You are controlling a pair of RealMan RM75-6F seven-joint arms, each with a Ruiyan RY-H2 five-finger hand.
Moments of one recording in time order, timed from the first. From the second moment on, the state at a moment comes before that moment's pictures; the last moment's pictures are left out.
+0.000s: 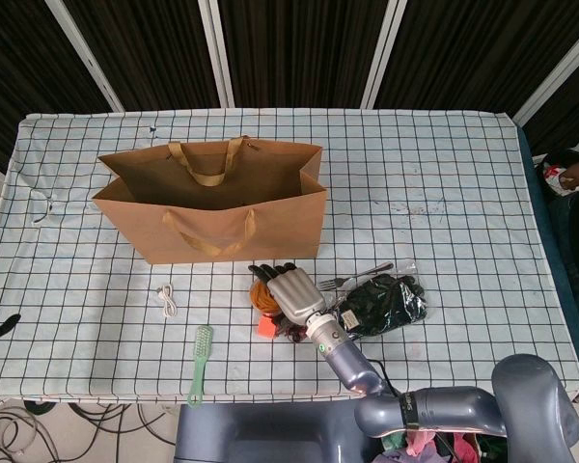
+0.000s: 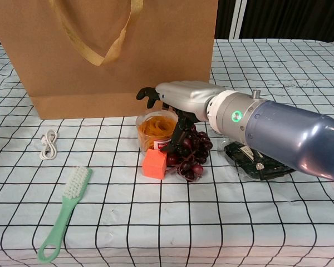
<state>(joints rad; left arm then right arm) -0.09 -1.05 -0.11 -1.60 1.47 1.55 -0.06 0.95 -1.77 0.23 -1.56 -0.85 0.99 -0.61</state>
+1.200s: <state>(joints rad) -0.09 -1.06 -0.11 -1.60 1.46 1.55 -0.05 0.88 -1.75 0.26 -1.57 -1.01 1.10 -0.43</state>
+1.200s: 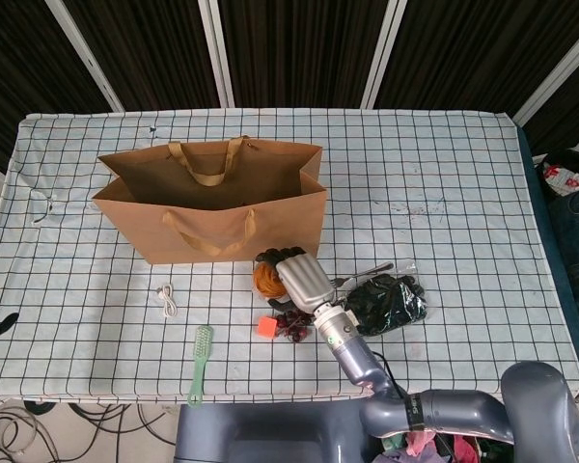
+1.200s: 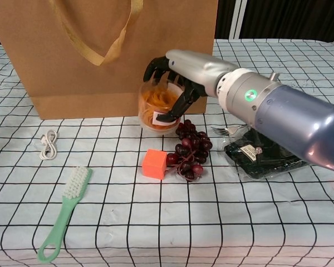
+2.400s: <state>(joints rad) -0.08 -1.06 -0.11 -1.61 1.46 1.56 -0.04 0.58 -1.08 0.46 -1.97 -1.14 1.48 -0.15</state>
